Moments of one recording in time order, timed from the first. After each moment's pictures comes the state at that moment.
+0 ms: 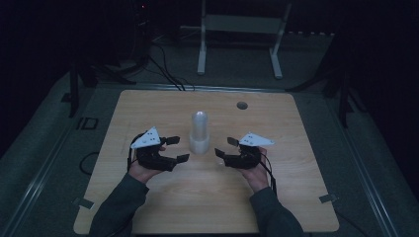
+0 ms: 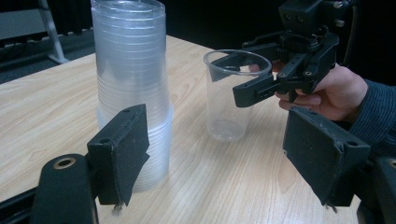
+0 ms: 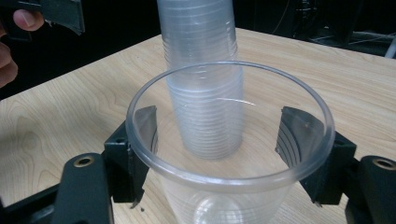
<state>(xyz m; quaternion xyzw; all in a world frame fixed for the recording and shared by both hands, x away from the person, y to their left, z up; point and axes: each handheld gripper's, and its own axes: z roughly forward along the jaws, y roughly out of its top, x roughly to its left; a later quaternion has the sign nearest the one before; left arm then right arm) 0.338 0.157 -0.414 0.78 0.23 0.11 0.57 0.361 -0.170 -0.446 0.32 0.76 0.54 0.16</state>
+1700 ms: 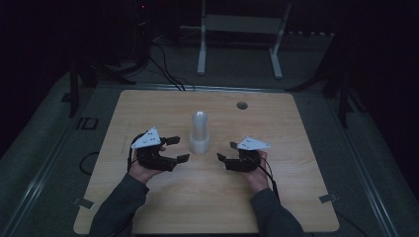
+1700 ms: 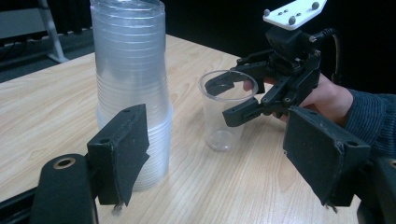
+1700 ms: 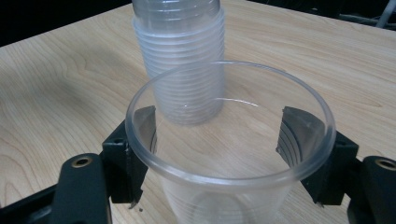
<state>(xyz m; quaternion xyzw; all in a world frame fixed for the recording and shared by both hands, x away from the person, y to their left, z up) 0.338 0.156 -0.415 0.78 0.23 0.11 0.57 0.366 -0.174 -0.472 0.33 0.79 0.49 0.18</state>
